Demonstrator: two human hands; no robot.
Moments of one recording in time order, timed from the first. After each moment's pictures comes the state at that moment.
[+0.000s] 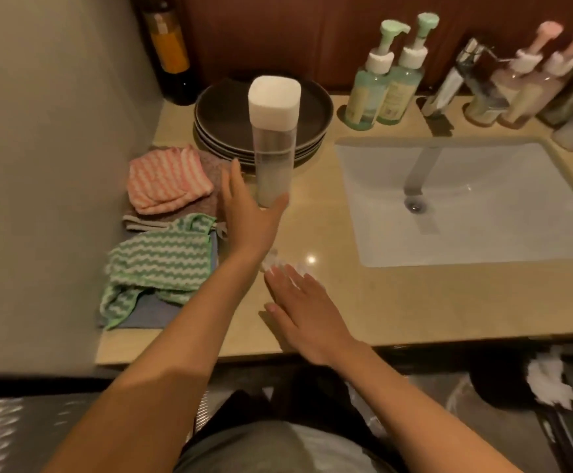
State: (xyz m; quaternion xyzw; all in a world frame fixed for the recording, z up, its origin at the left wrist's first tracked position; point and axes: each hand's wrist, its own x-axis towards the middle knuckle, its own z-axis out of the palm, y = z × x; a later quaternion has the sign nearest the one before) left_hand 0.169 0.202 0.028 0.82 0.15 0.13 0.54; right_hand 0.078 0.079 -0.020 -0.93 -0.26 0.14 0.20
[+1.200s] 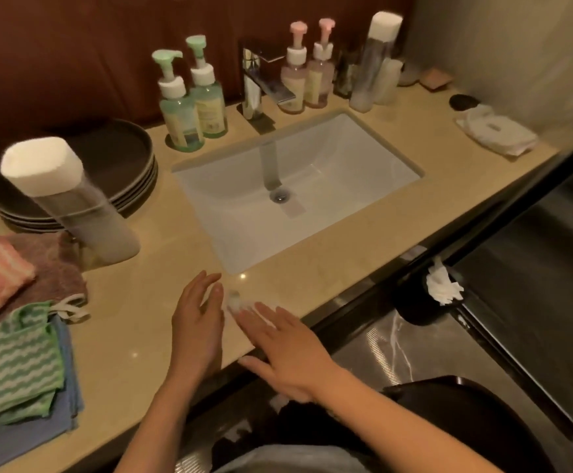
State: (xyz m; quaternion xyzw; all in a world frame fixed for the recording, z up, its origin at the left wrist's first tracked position) left_hand 0.074 0.108 0.005 0.80 0.03 -0.08 0.59; right_hand 0.007 -0.030 -0.027 -0.97 -0.14 0.13 0.17
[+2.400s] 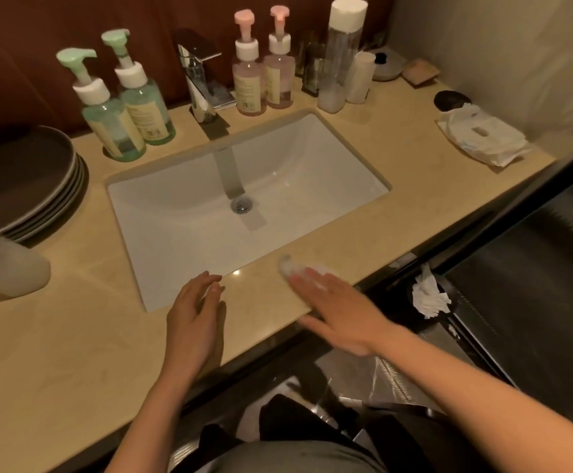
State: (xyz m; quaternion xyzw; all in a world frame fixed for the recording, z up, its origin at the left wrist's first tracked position) left_hand 0.097 -0.027 -0.003 0.84 0.01 -0.07 0.54; right_hand 0.044 -0.261 -0.024 -0.97 -0.13 0.13 0.15
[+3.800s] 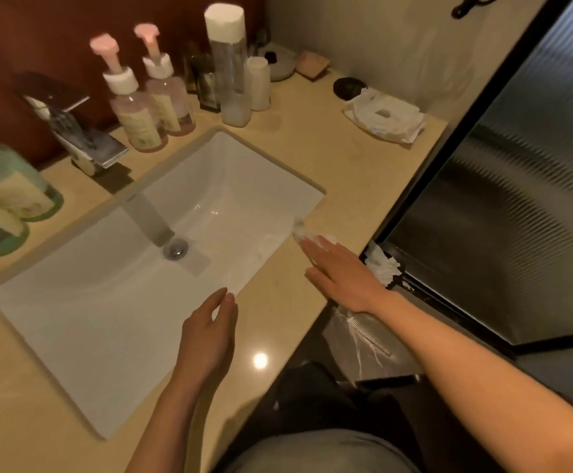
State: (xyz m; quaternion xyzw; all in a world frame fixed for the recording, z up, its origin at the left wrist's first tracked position) left_hand 0.174 -0.098 -0.007 0.85 -0.12 -0.26 0.44; right_hand 0.080 -0.330 -0.026 -0.96 0.15 0.08 0.23
